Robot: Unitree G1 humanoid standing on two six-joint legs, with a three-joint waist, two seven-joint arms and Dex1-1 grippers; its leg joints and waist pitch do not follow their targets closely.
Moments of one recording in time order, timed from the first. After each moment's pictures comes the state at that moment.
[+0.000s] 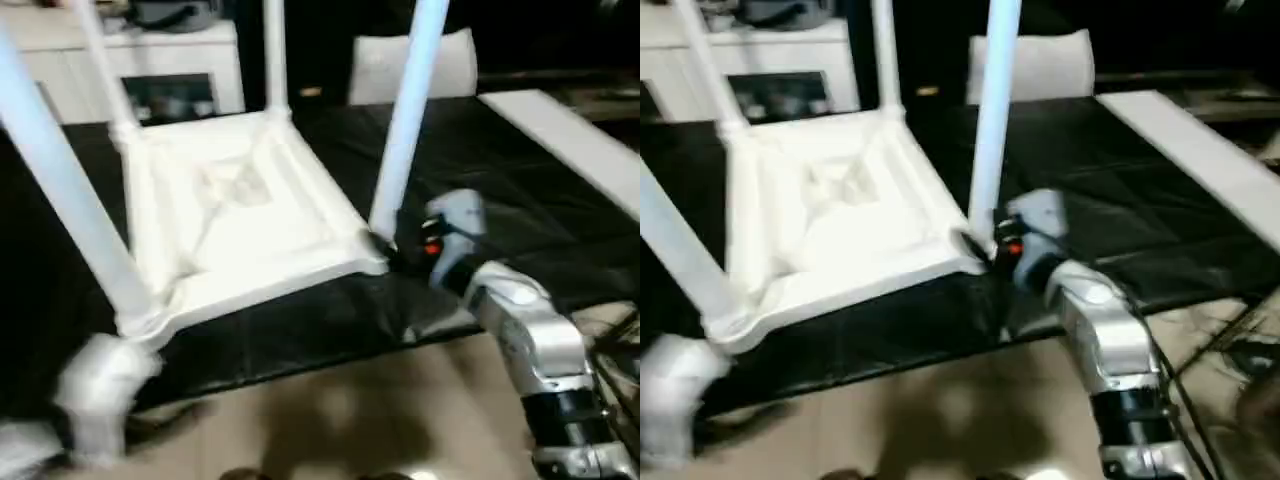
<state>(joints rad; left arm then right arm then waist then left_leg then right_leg) 0.42 0.67 0.39 -0.45 -0.29 0.58 -0.96 -0.39 -0.27 -0.08 0.17 0.22 0.34 0.43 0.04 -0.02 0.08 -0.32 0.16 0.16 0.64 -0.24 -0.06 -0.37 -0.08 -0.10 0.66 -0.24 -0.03</state>
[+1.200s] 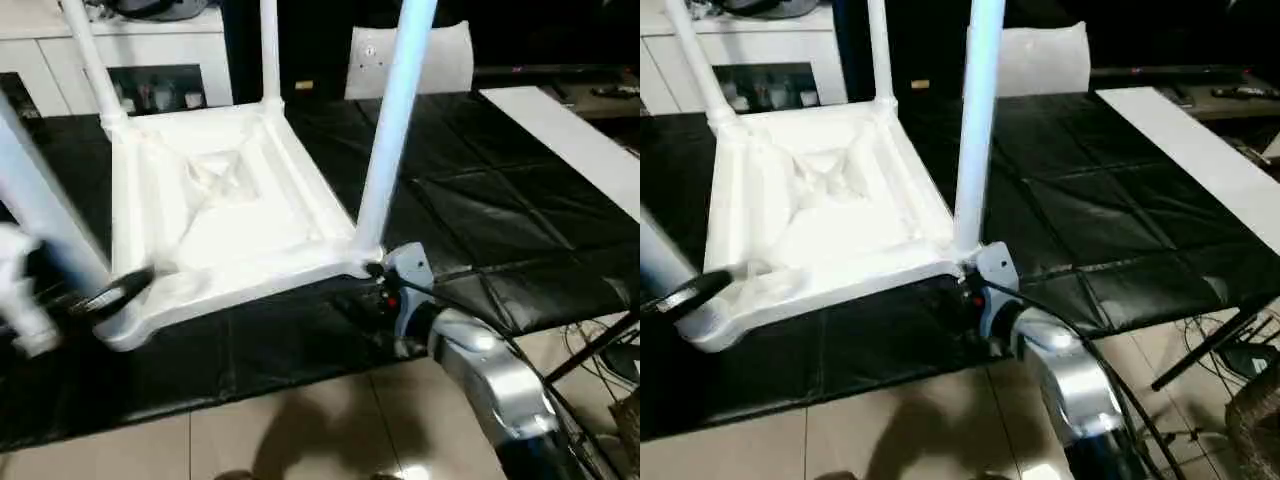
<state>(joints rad) 0.02 0.56 0.39 -0.25 -0.48 0.57 -0.86 -0.26 -0.16 0.20 0.18 0.13 0.43 0.40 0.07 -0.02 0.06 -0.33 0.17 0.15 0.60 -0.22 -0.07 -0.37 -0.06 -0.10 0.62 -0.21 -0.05</state>
